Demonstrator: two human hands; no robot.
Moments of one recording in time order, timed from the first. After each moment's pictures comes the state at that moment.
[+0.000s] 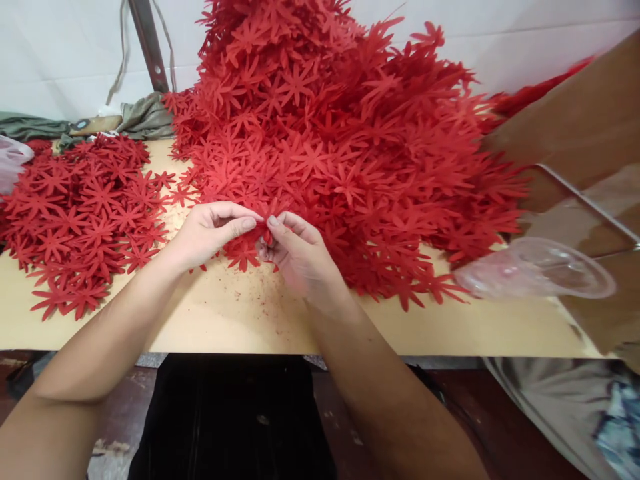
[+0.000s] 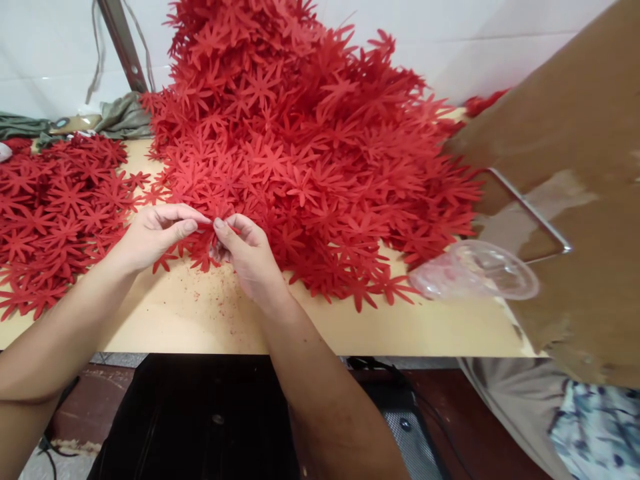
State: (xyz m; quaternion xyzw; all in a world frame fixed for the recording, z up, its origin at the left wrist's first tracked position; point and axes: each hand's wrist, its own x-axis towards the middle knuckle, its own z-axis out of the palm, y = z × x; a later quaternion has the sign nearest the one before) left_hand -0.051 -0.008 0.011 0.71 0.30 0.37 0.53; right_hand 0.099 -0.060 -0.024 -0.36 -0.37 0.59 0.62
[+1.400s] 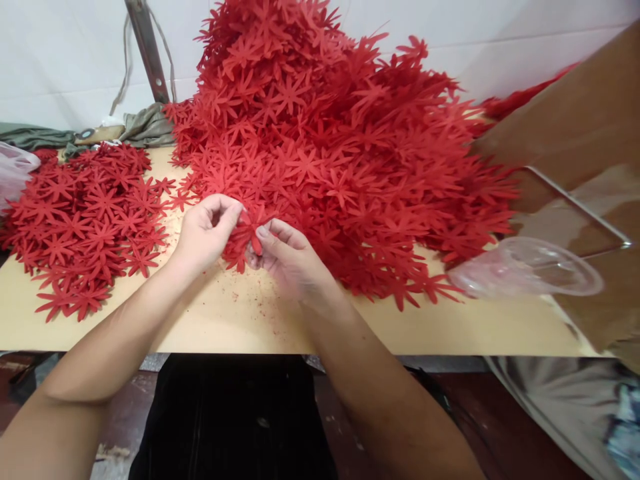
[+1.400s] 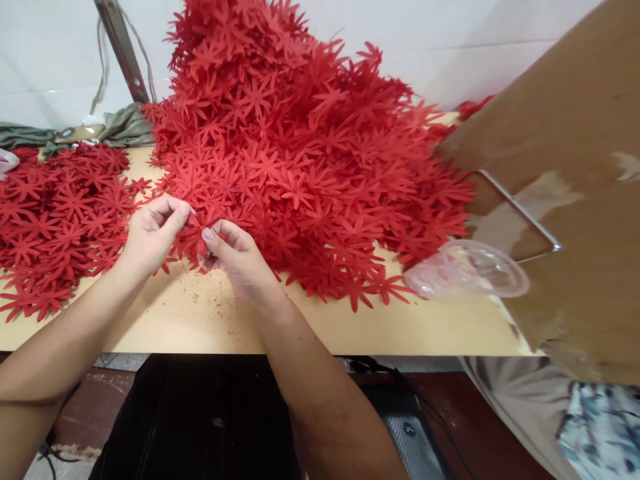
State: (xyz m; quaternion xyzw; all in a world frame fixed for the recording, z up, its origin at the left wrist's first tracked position) left_hand -0.037 -0.012 0.008 0.68 0.37 0.49 0.41; right_hand 0.095 -0.065 -0.020 -0.31 -0.39 0.63 0.59
